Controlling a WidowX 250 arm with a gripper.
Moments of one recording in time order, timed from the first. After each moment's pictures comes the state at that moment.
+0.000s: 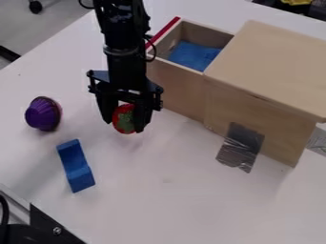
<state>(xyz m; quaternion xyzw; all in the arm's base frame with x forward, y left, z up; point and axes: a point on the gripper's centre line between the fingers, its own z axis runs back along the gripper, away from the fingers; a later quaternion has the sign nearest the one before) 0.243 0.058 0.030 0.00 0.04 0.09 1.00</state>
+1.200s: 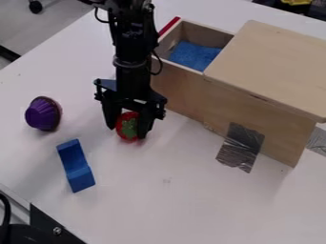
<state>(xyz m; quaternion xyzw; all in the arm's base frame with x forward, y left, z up) 0.253 0.061 0.011 0.02 0.05 0.09 0.99</state>
